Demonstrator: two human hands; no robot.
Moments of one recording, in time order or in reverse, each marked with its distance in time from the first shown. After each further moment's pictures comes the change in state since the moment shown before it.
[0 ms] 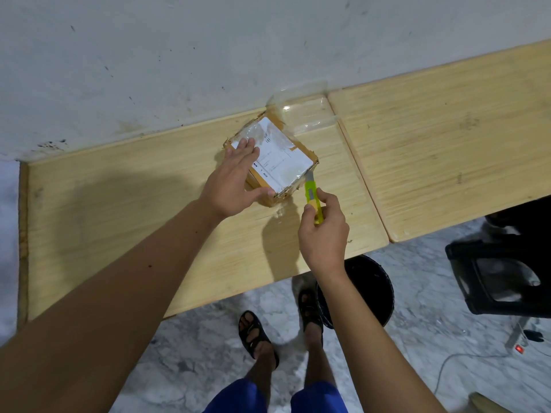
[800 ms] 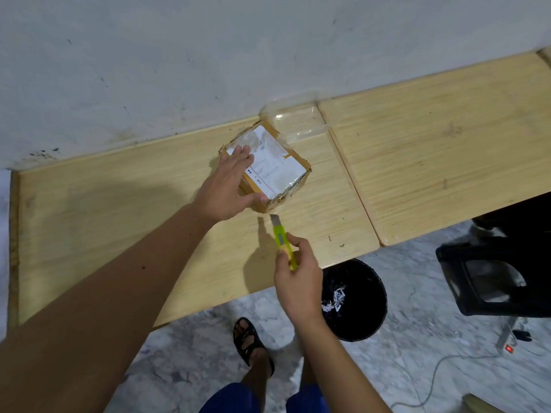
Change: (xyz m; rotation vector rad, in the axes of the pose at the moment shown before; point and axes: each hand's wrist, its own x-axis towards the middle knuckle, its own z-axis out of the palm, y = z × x) left_hand -0.001 0.009 -0.012 -0.034 -0.053 -0.048; right_hand -0.069 0.007 0.002 0.033 -0.131 0.137
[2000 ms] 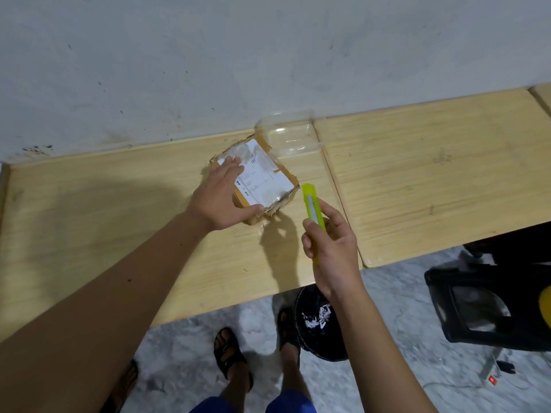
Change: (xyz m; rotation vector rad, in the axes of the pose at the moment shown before) left_hand 0.005 0.024 0.001 0.056 0.028 -0.150; right_hand 0.082 -0.042 -0.074 0.695 -0.164 0.077
